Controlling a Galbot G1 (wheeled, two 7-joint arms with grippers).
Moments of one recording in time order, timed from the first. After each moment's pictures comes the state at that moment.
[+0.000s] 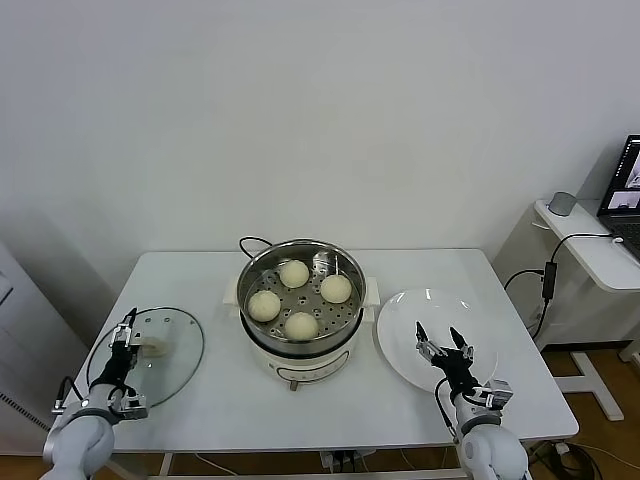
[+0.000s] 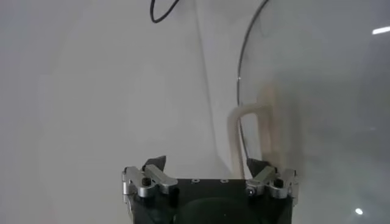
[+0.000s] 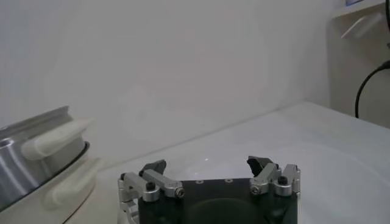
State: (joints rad) left arm 1.14 -1.16 -0.64 -1.33 1.35 -0.04 -0.16; right arm -1.26 1.35 0.58 1.60 0.53 0.00 -0.10
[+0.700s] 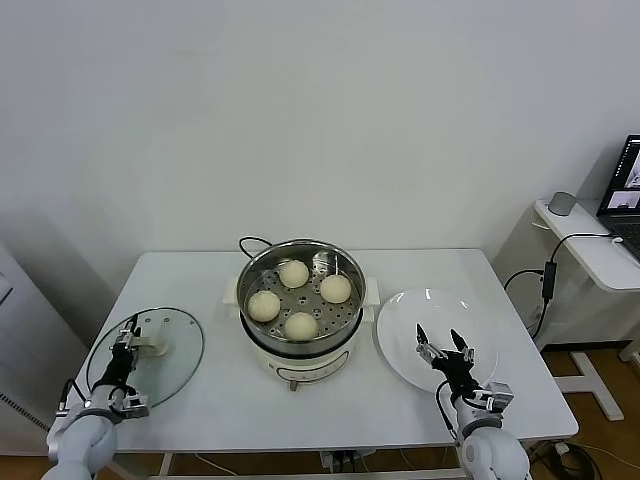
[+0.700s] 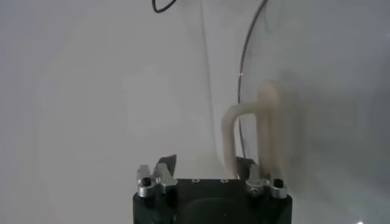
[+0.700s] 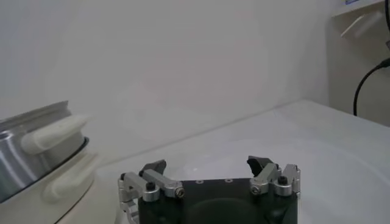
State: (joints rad) left arm 1.10 -1.15 -0.61 -1.23 1.30 -0.05 -0.21; right arm -1.27 1.34 0.58 1.60 0.53 0.00 -0.10
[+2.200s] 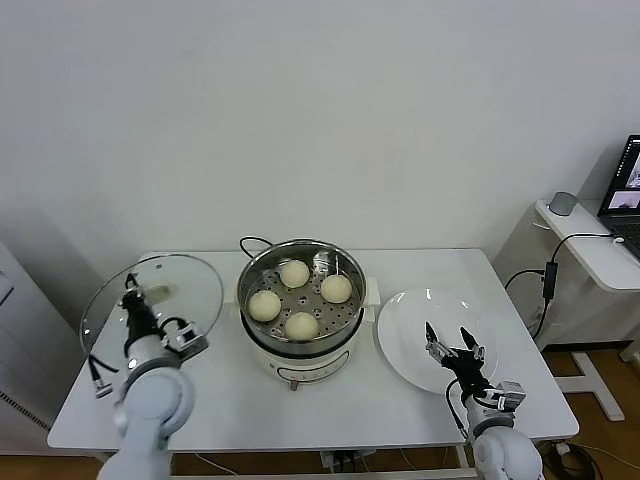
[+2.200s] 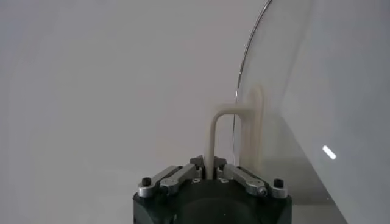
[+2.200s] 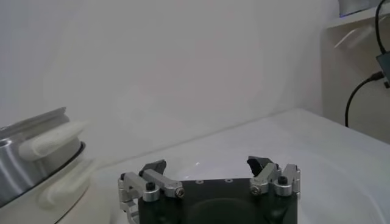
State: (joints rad) left arm 1.10 -1.39 -0.43 -1.95 1.57 0.70 0.35; right arm -1.29 1.32 0.62 1.64 0.53 -0.02 -0.10
